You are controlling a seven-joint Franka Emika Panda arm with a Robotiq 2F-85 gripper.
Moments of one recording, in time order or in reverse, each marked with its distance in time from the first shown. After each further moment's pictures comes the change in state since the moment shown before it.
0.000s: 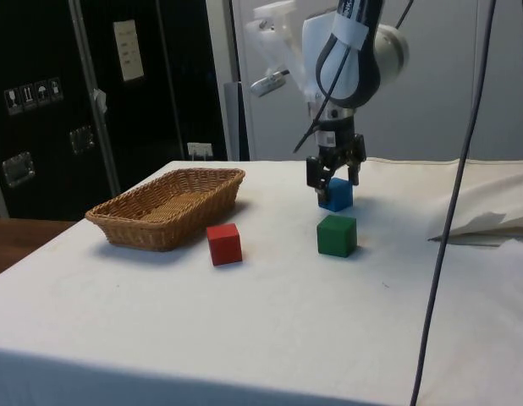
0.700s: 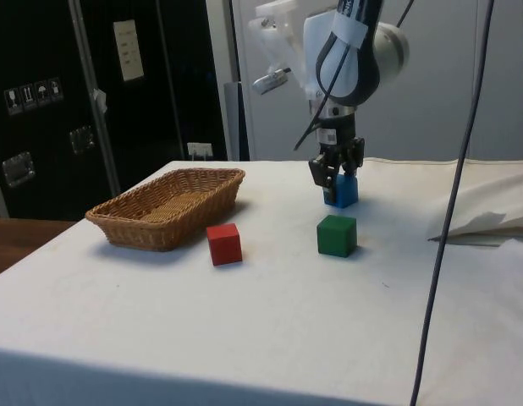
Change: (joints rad) arm -0.001 -0.001 -0.015 0.007 0.000 -0.007 -0.012
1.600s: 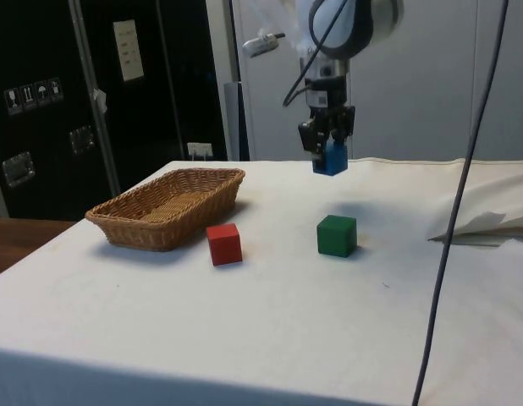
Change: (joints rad) arm 0.000 -0.185 -0.010 0.019 -0.049 -0.178 -0.010
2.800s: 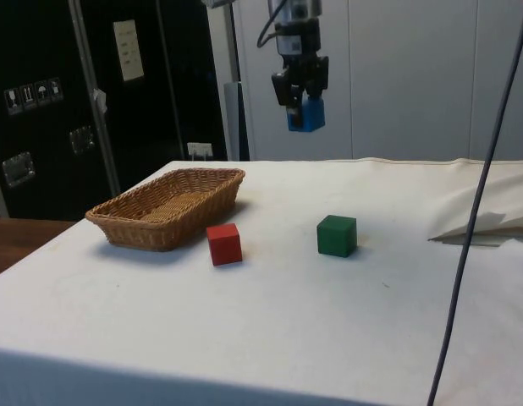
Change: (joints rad) arm 0.017 -0.183 0.096 0.120 -0.096 -0.327 0.054
